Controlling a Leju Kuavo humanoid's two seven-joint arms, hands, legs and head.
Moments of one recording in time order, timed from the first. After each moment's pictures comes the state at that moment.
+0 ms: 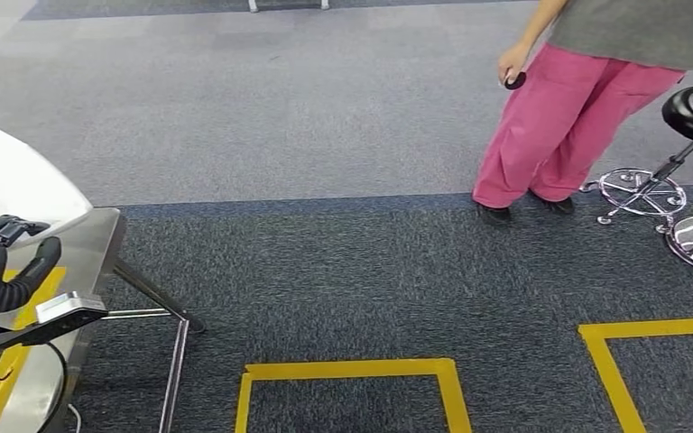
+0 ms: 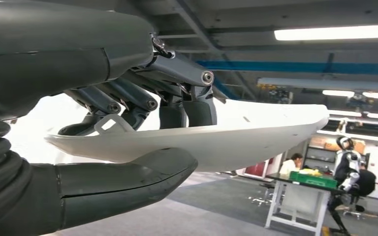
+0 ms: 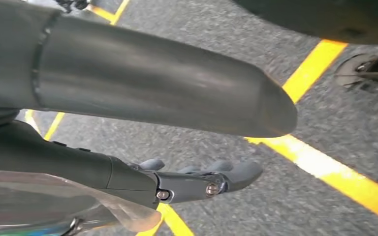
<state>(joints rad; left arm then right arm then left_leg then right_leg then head) -0.12 0.59 -0.32 -1.69 -1.00 0.47 -0.01 -0.03 -0.28 1.33 -0.59 -0.65 -0.38 0.13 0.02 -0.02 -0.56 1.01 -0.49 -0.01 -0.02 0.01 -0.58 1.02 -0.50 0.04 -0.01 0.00</state>
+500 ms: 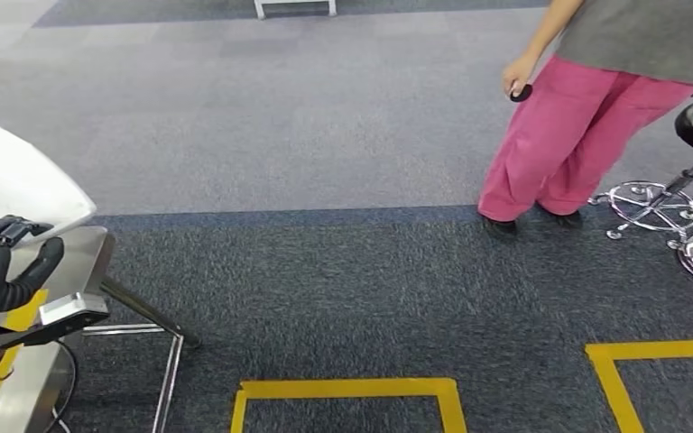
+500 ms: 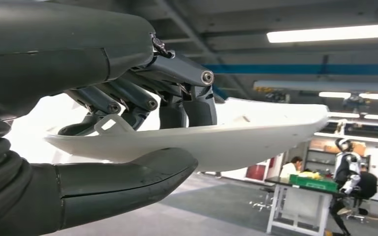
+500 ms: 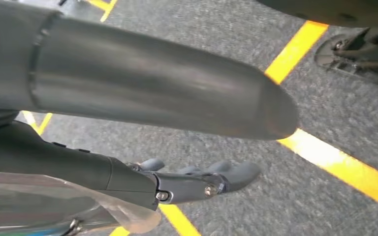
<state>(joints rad) -0.11 0.60 -0.32 -1.70 -1.00 0.47 -0.01 -0.02 -0.27 1.33 -0.59 -0.64 -0.37 0.13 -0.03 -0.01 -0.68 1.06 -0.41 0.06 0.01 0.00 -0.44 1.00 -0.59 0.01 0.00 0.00</state>
